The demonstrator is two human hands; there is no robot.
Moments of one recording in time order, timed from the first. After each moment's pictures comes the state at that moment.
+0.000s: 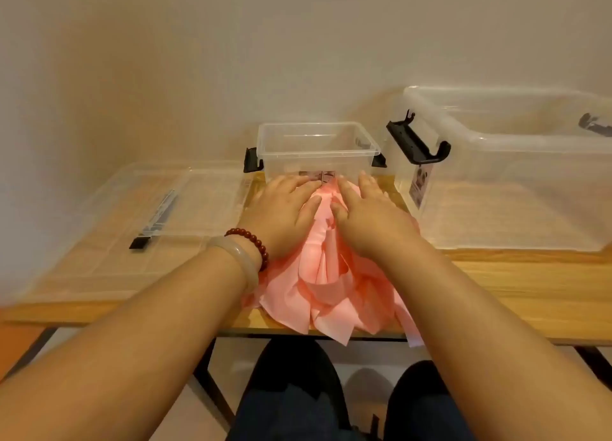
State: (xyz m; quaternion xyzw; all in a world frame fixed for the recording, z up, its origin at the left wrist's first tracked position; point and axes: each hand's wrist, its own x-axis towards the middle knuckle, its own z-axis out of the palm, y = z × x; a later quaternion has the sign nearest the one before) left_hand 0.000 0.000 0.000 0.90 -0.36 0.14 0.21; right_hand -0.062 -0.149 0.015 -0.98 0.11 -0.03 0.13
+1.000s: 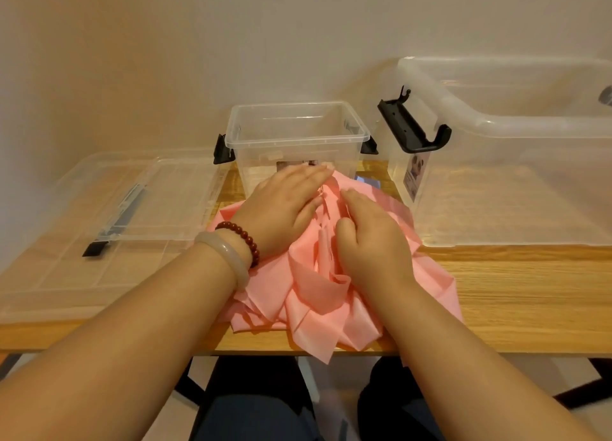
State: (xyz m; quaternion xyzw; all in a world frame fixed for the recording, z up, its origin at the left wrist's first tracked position) left_hand 0.039 -0.036 -0.019 0.86 -0.46 0.11 0.18; right_hand -0.075 -0.165 -0.027 -0.91 0.11 -0.23 0.33
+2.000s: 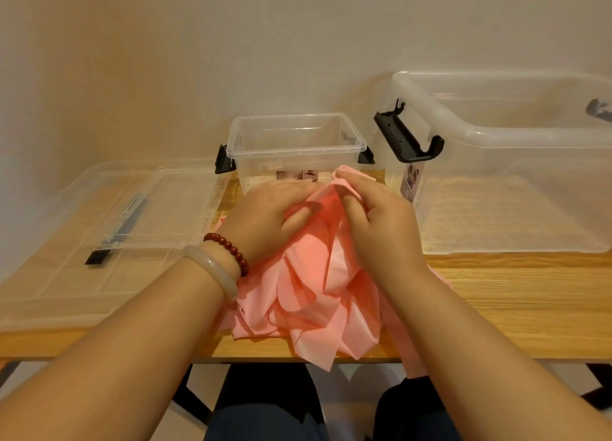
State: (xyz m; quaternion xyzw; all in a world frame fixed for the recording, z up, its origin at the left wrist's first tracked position) left_hand 0.027 -0.023 -0.004 0.80 -0.51 0.17 0.28; right_hand -0.069 -0.174 -0.002 -0.86 0.05 -0.35 0.38
